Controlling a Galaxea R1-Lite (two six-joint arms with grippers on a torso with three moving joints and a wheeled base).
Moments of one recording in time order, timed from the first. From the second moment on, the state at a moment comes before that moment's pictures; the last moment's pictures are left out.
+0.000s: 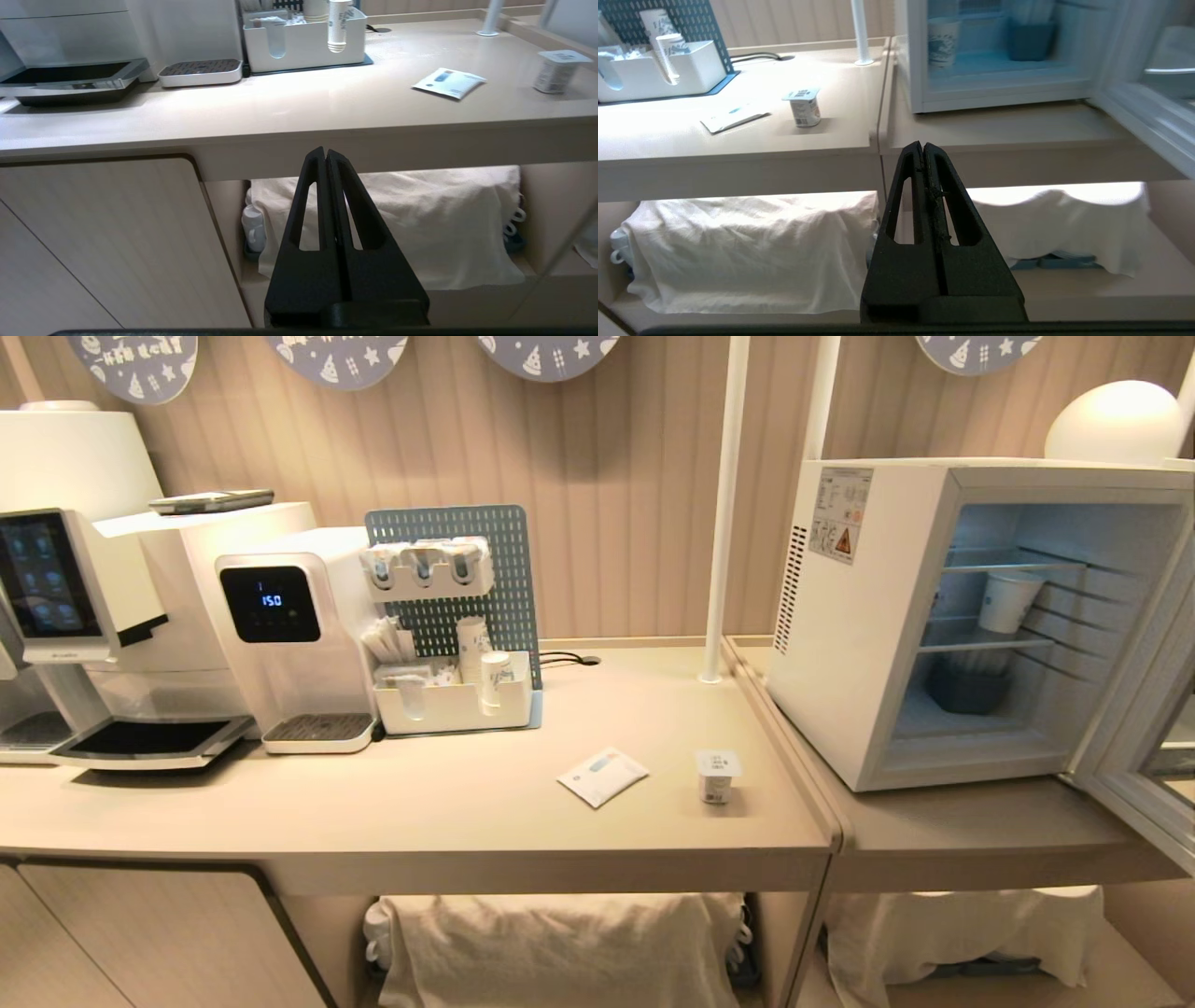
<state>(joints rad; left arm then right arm) 0.00 0.00 0.00 0.01 0.00 0.04 0.00 0.00 0.00 -0.02 0.00 0.00</state>
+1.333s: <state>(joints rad) 0.00 0.00 0.00 0.01 0.00 0.04 0.02 0.51 -0.49 0.03 0.33 -0.01</state>
